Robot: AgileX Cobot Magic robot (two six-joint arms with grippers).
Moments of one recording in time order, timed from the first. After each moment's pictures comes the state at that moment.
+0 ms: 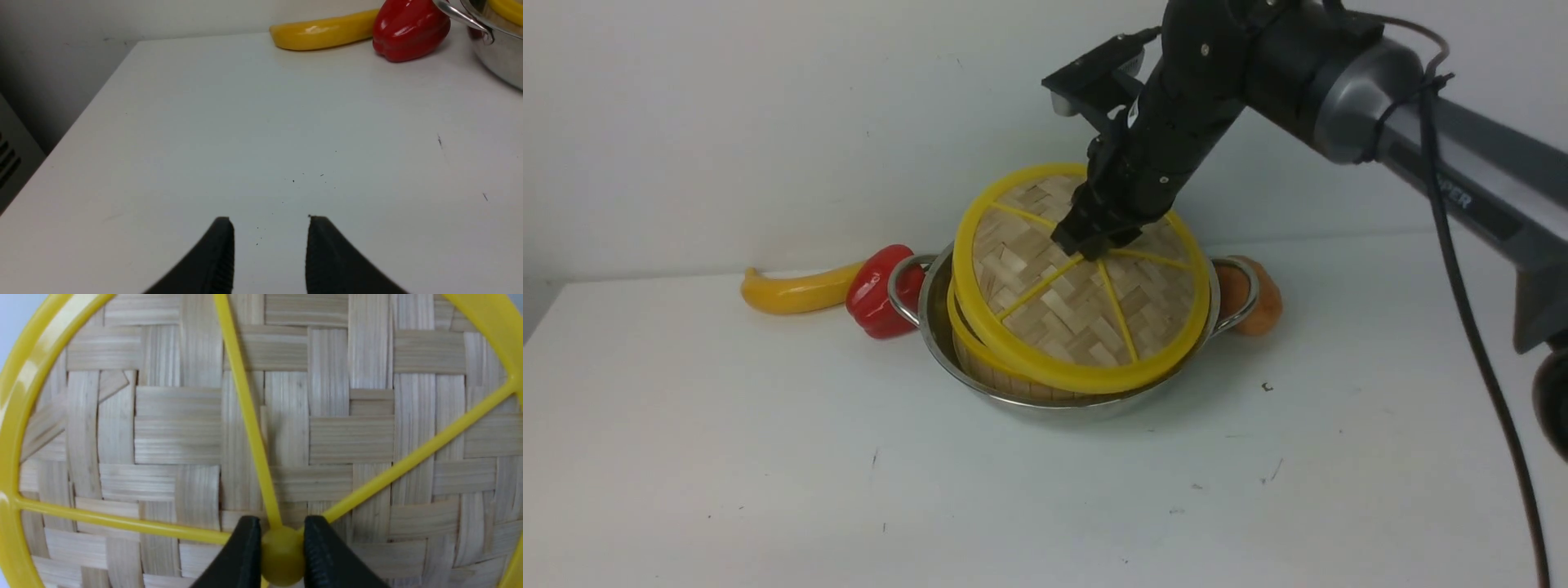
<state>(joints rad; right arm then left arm) 0.52 2.28 -2.25 0.16 1.23 -0.31 0.12 0.00 0.01 0.11 0.37 -0.05</state>
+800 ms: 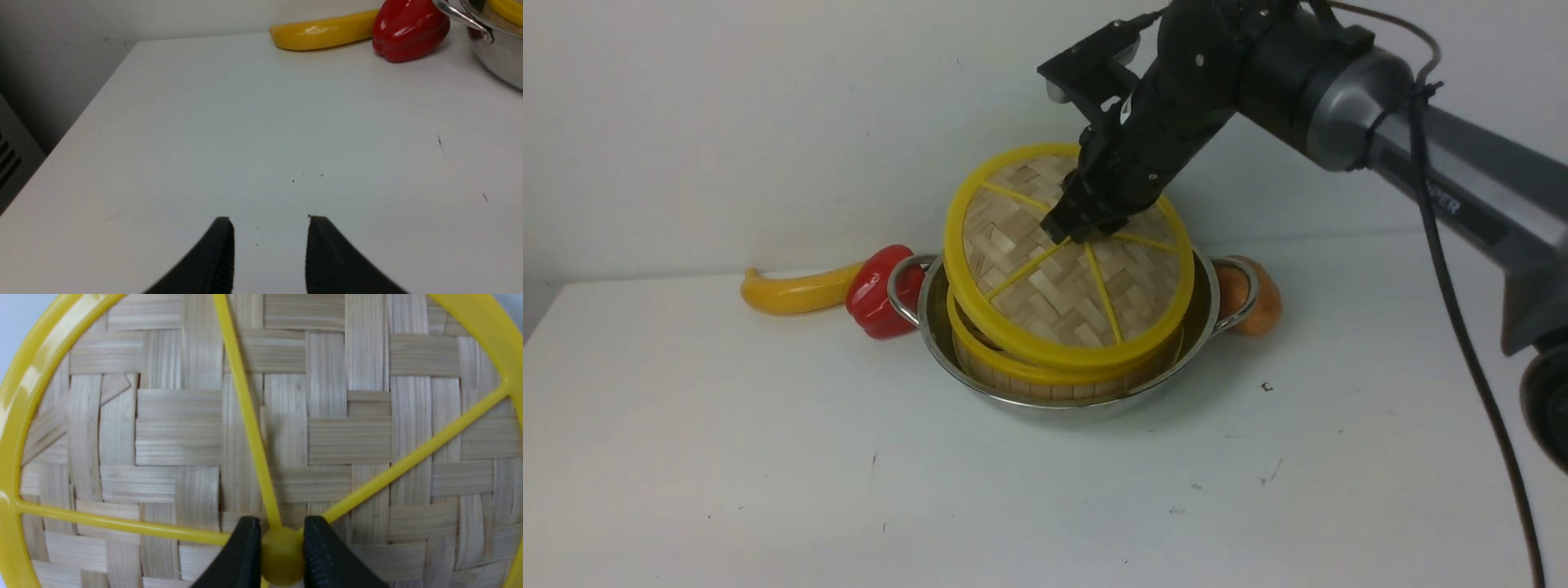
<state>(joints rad) 0.52 2.31 -2.25 0.15 1.13 -0.31 0.12 0.00 0.01 0.11 0.37 -0.05</state>
